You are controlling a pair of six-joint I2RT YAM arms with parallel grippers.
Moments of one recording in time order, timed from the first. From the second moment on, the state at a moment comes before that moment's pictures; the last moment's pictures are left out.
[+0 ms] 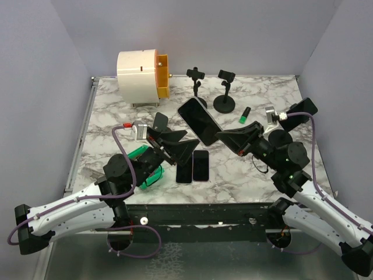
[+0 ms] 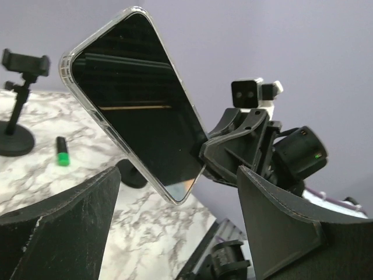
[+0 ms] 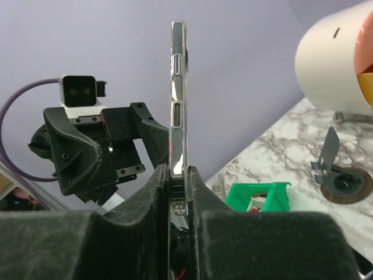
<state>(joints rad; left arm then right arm) -1.11 0.70 0.66 0.38 -0.29 -0.54 0.68 0.73 0.61 0.48 -0.30 0.78</state>
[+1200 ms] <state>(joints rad) -1.11 0.84 0.85 0.61 0.02 -0.58 0.68 0.73 0.54 0.96 -0.49 1.00</state>
